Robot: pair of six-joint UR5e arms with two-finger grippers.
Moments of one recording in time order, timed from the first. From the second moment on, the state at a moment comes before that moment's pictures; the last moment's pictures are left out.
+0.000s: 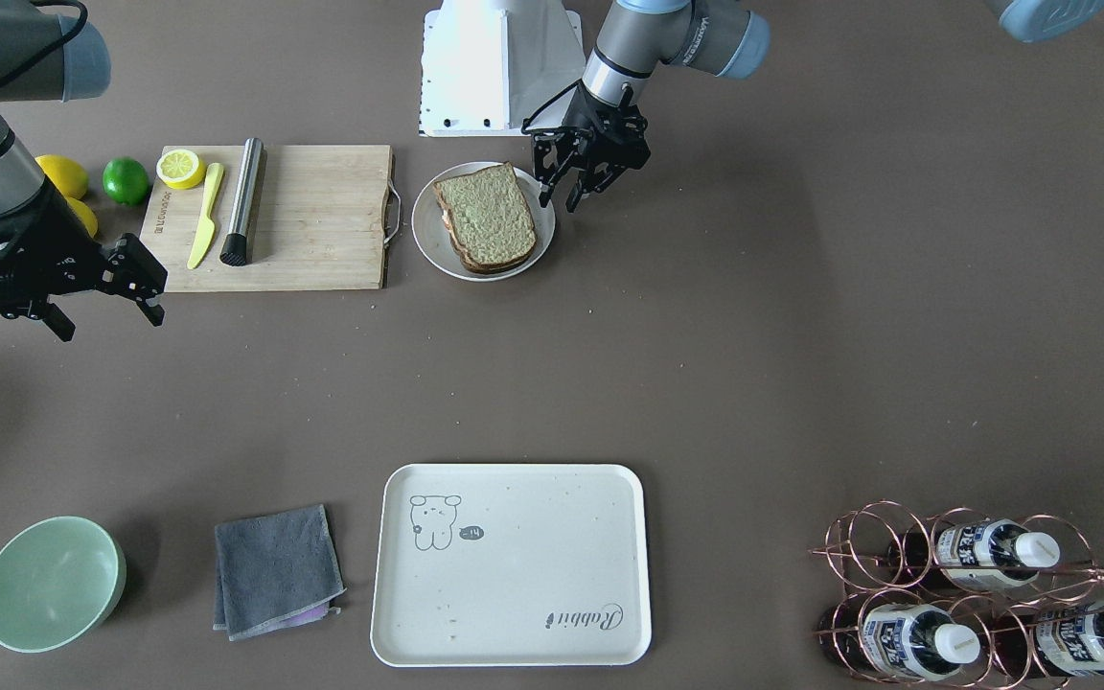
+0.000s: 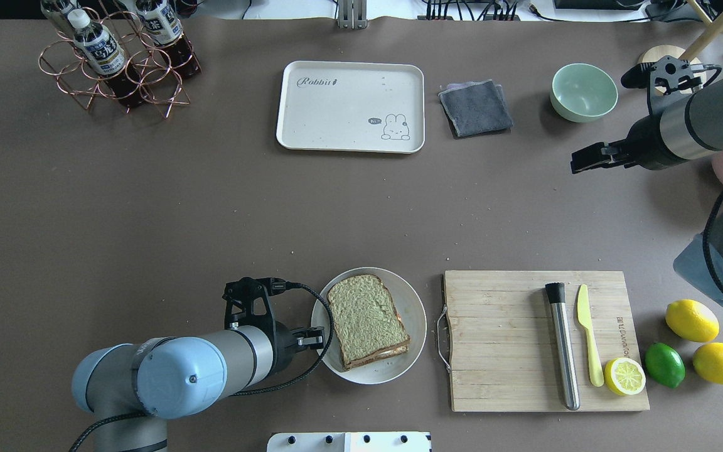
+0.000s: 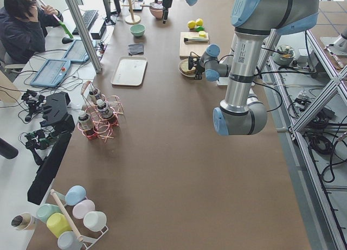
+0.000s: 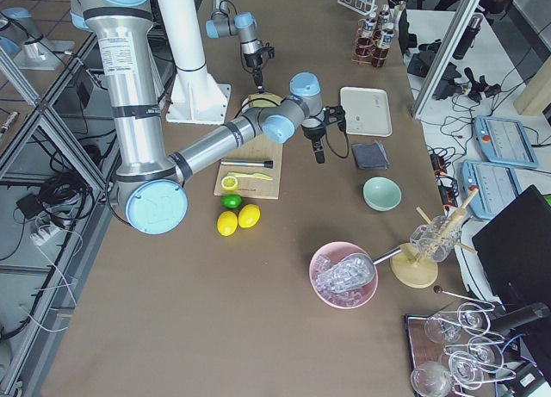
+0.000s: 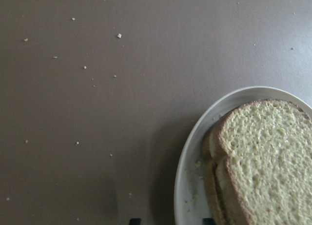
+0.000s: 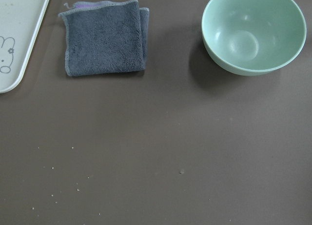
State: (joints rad) left arm -0.18 -1.96 -1.84 -2.08 -1.46 -1.52; right arm 0.93 -1.43 1.92 -1.27 2.02 0.81
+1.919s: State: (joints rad) left arm -0.40 -2.05 -1.77 -2.06 -1.66 -1.44; right arm 1.10 -1.52 1.89 -1.29 2.11 0.57
